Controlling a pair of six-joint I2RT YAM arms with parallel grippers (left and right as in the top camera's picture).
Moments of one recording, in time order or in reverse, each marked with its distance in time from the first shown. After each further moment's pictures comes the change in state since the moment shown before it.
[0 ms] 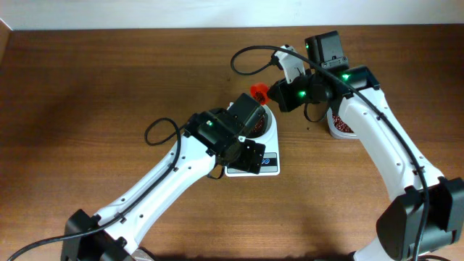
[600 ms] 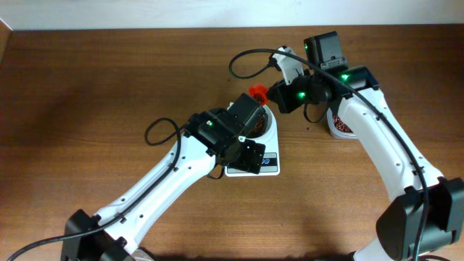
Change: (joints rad) left arm 0.000 0.000 0.000 0.000 0.000 0.000; right arm 0.005 0.000 0.000 -0.007 -0.007 -0.042
